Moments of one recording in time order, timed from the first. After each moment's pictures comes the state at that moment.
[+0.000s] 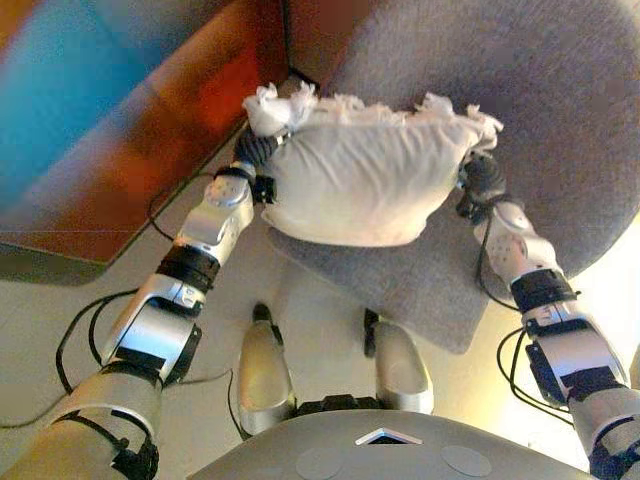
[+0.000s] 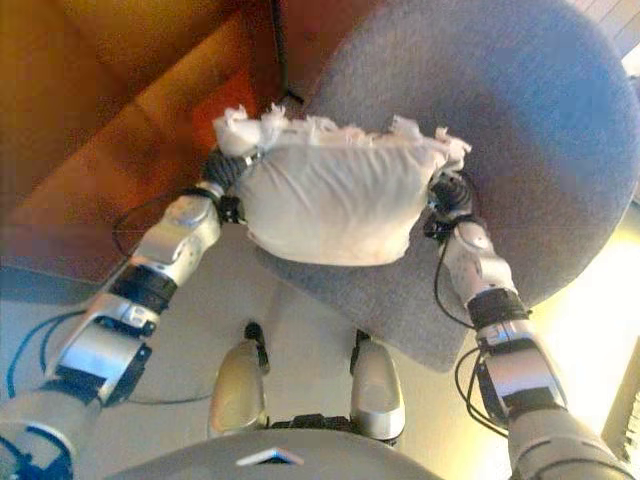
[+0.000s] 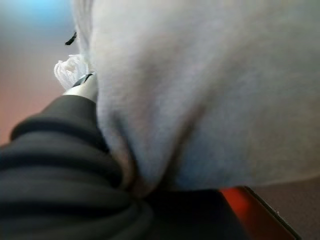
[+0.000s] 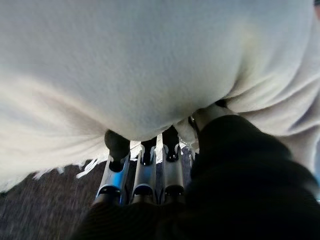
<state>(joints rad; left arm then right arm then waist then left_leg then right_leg) -0.75 0.42 -0.39 0.54 -0.54 0.09 0.20 -0.61 -0.51 0.21 0.60 0.86 0.05 -0.17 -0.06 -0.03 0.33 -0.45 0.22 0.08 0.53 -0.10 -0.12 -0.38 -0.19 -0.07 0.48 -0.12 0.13</state>
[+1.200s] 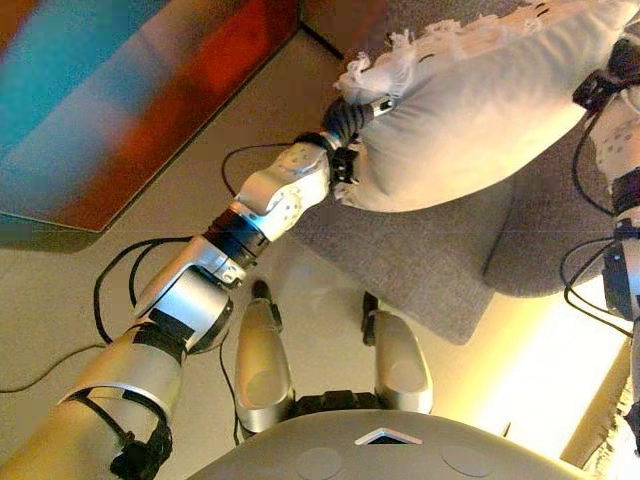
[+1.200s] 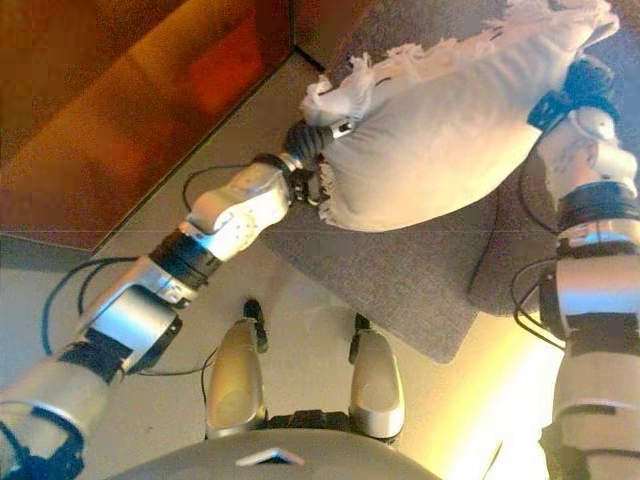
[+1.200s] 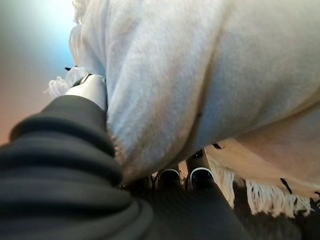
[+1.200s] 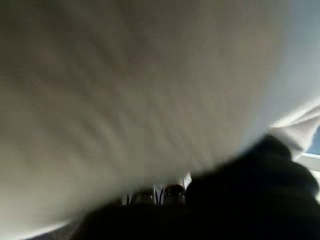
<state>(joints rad) -0.91 0.25 -0.65 0.39 -0.94 0.21 0.30 -1.13 -0.80 0.29 1.06 0.94 0.16 -0.31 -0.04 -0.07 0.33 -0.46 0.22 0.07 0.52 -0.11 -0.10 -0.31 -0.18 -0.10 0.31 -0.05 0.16</state>
